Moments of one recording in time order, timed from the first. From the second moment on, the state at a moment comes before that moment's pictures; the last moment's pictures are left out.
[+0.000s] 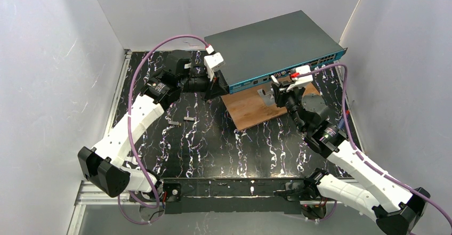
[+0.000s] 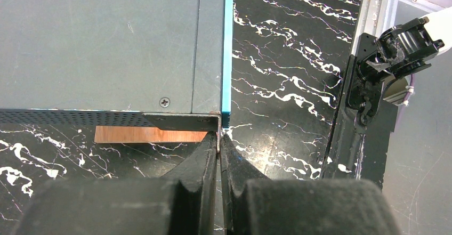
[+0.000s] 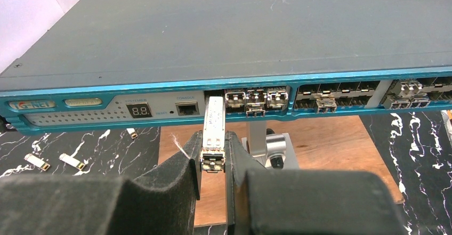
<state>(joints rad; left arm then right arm) -0.55 1.34 1.40 -0.57 0.64 0.20 0.75 0.83 0.82 0.00 0.40 0.05</state>
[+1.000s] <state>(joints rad) -0.56 1.34 1.40 -0.57 0.64 0.20 0.75 0.84 0.82 0.02 0.40 0.02</state>
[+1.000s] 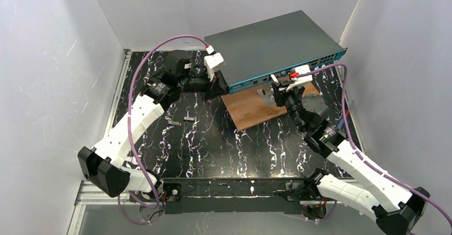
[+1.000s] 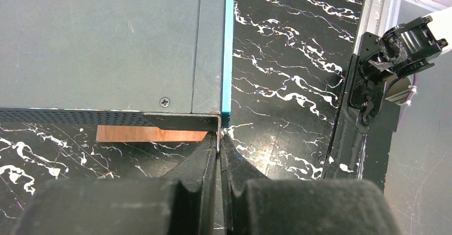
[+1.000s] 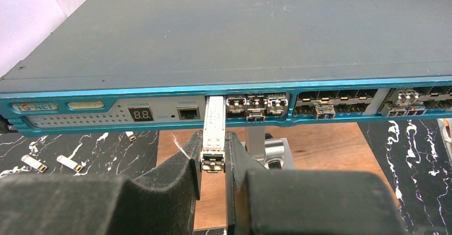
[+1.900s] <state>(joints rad) -0.56 1.35 1.41 -0.58 0.63 0.20 0.74 0.84 0.81 0.02 0.37 0.02</state>
